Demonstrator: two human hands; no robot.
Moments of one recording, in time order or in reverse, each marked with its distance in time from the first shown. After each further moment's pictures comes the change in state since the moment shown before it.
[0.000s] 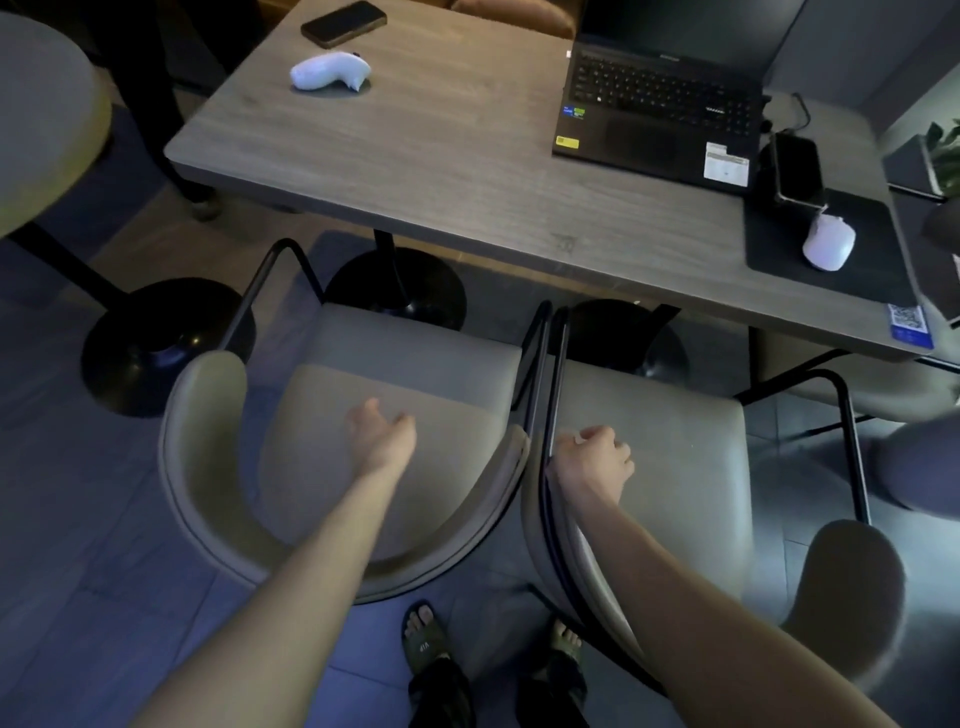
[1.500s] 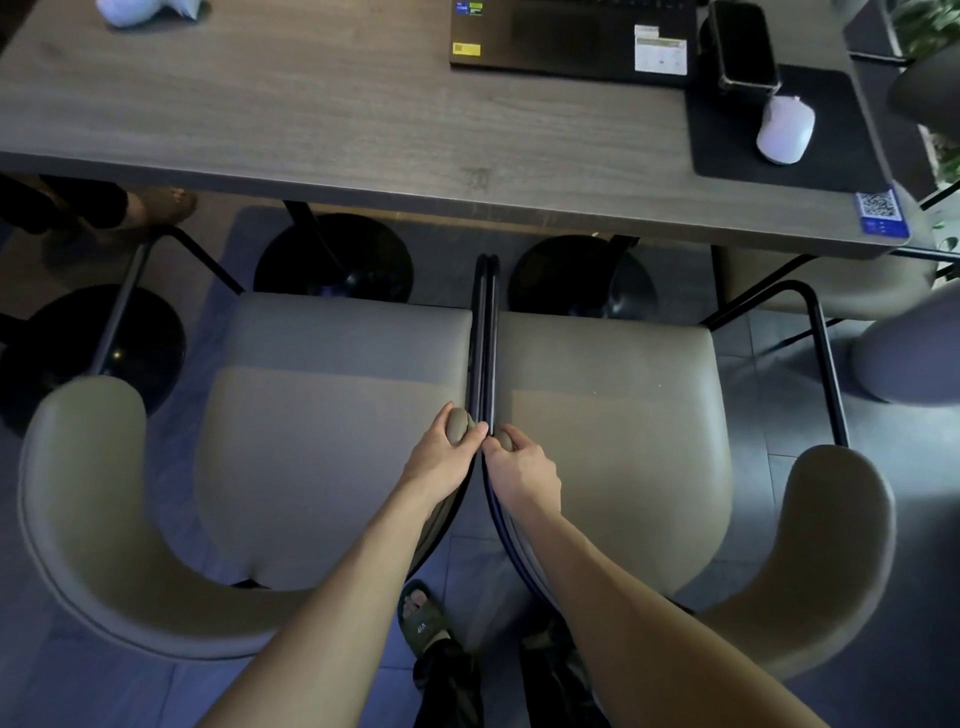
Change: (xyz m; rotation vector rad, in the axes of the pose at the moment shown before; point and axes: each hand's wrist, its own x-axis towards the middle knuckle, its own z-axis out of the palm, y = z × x) left_hand -0.031 0.010 0.129 0.086 -0.548 0.108; right_hand 0.020 0.048 0.028 0.107 -0.351 0.085
